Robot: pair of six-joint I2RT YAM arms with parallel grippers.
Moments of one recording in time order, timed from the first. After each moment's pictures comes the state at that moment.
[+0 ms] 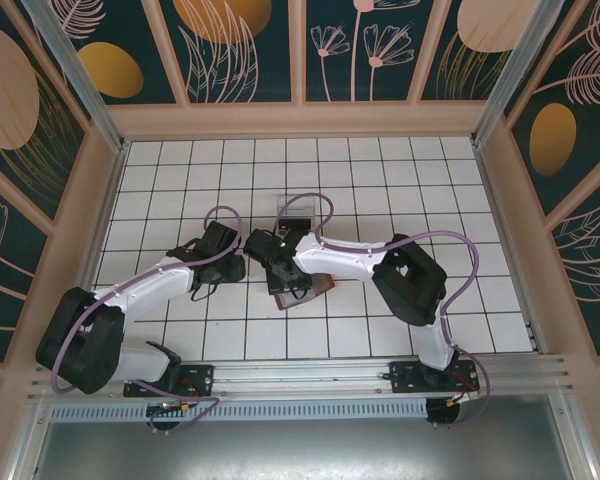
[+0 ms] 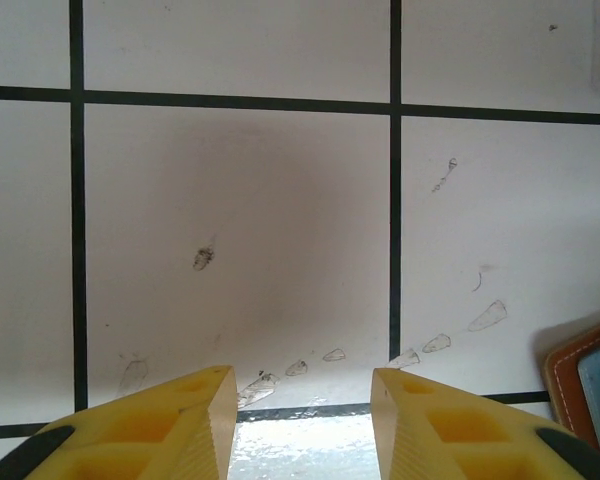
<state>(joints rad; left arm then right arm) -0.50 1.35 0.68 -0.43 -0.08 -0.55 1.07 2.00 1.47 -0.89 0.11 0.86</state>
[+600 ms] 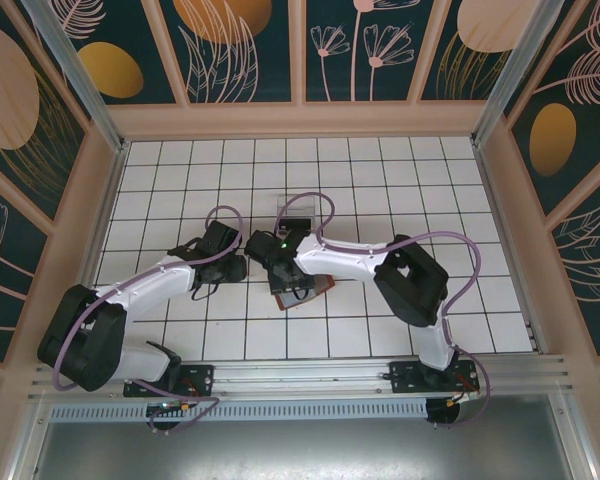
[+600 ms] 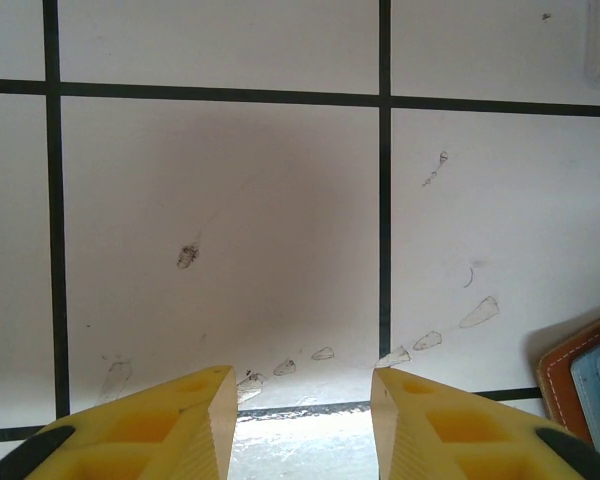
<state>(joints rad) -0.50 1.37 0.68 -0.43 -0.06 -0.55 1.07 1.97 1.43 -0.85 0.12 0.85</state>
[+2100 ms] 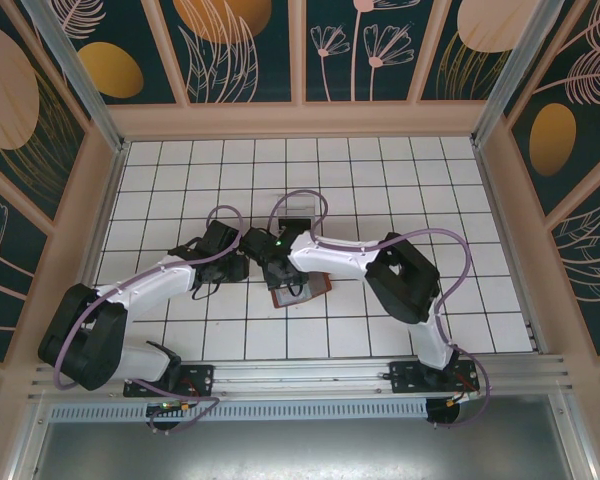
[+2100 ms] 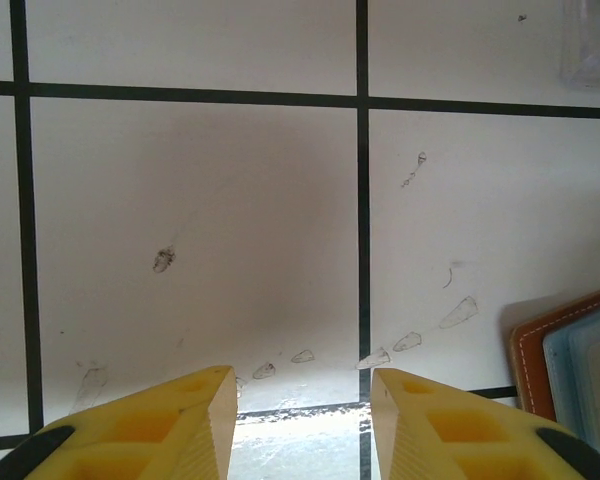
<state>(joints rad) -0.50 1.37 0.68 -0.41 -0.03 -0.55 1.07 2.05 1.52 -0.88 0.19 0.81</state>
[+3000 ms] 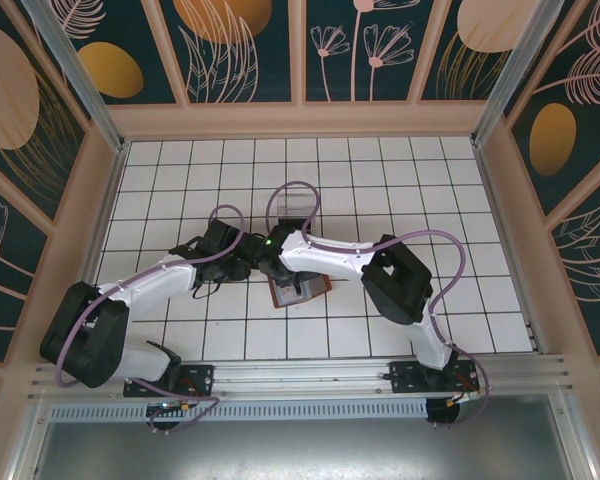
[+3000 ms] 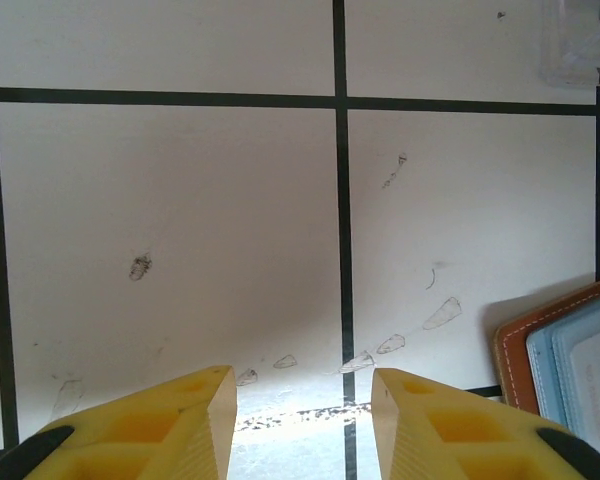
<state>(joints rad) -0.50 1.38 0.69 -0.39 0.00 -0.54 1.10 2.08 1.63 -1.14 0.44 0.82</state>
